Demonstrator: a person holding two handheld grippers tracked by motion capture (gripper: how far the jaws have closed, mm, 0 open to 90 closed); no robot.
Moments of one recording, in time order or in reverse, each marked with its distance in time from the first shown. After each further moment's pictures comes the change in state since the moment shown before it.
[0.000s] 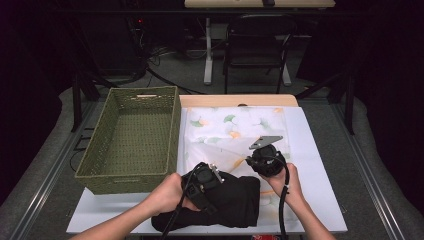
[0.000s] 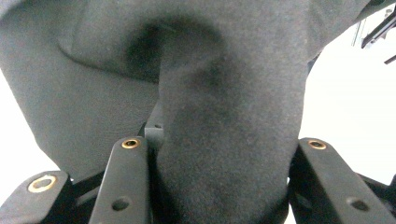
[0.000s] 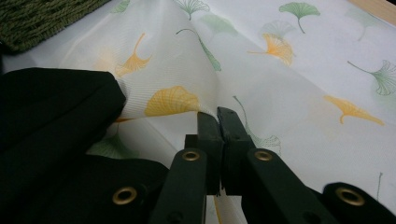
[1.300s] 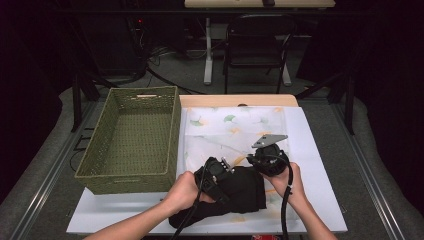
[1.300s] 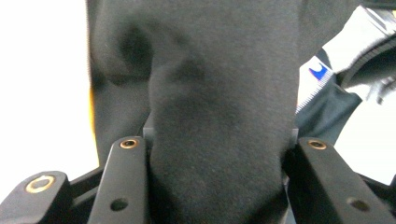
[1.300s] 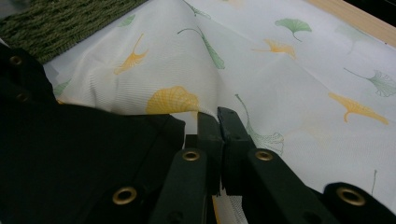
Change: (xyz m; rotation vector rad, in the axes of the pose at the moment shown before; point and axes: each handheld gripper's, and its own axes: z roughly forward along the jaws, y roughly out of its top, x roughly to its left) left arm 0.019 0.021 0.026 -0.076 0.118 -0.167; right arm 0.000 0.004 -0.015 -0.048 0.004 0.001
